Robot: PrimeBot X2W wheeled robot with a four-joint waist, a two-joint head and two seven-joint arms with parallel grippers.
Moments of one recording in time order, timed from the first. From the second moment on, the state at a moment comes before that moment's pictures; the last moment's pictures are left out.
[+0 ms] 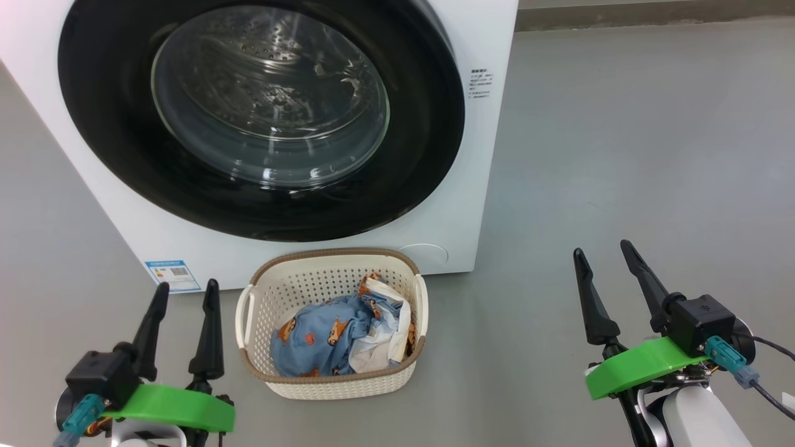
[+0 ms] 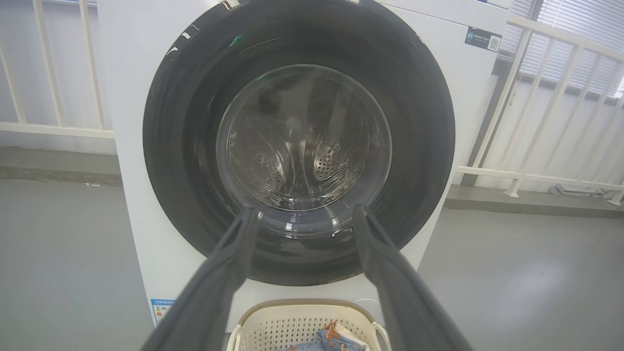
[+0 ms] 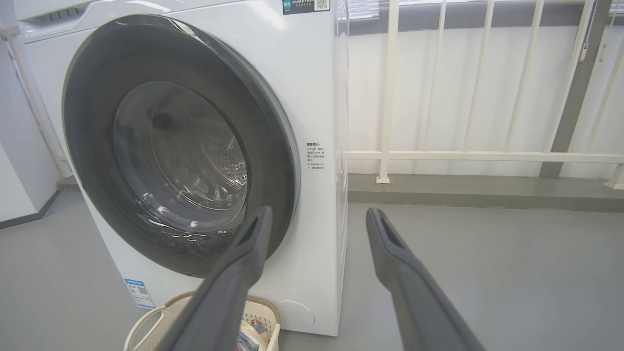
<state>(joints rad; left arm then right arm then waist) -0.21 0.13 -0.09 0.33 -0.37 -0.13 -0.26 -0.18 -0.05 0.06 0.29 0.16 0.13 -0.25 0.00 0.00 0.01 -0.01</state>
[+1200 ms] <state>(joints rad) -0.21 0.14 -0.07 0.37 -0.37 -0.13 -0.26 -0.20 -0.06 0.06 0.30 0.18 0.13 -0.25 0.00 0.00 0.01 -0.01</state>
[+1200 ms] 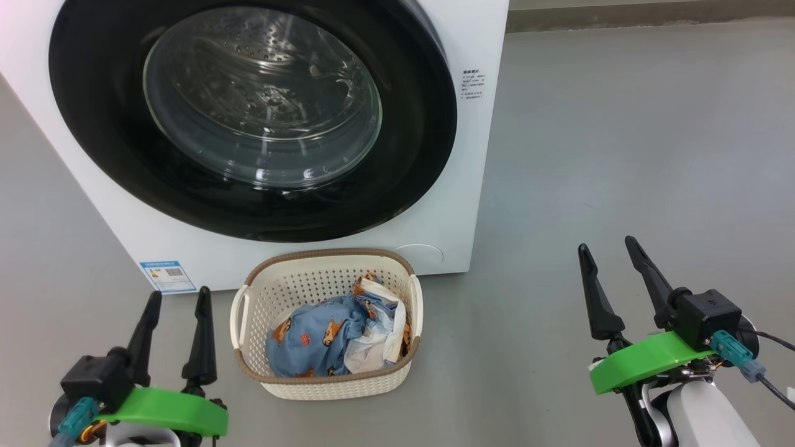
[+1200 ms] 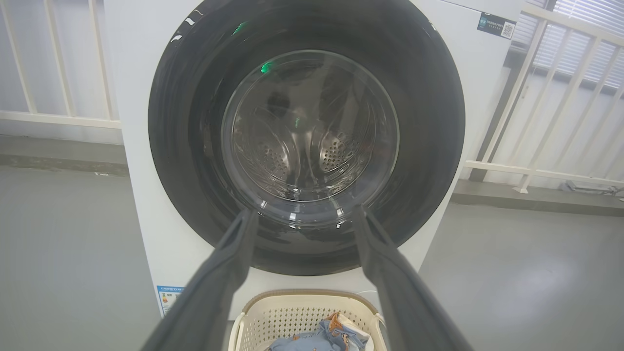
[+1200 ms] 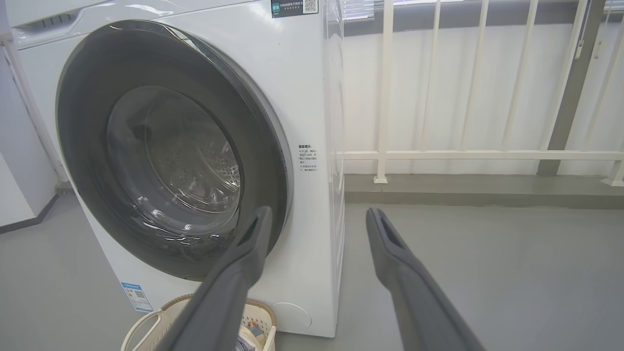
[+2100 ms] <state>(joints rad) -0.21 0.14 -0.07 0.36 -0.39 -0.13 -0.26 -0.27 -0.07 0.02 0.32 0.19 0.13 -0.25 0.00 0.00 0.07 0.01</state>
